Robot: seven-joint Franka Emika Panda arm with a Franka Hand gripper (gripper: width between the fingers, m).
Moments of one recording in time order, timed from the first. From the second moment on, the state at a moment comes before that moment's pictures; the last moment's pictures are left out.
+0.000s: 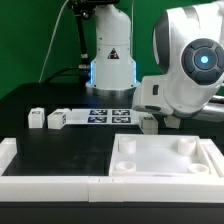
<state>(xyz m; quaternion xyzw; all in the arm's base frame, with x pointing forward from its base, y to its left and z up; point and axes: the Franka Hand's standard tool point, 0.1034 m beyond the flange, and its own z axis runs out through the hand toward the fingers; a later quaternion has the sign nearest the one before) 0.359 0.133 0.011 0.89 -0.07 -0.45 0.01</state>
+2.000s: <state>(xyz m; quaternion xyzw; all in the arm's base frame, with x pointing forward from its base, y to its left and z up) 0.458 0.125 0.123 1.00 -0.02 -0.01 -0.02</state>
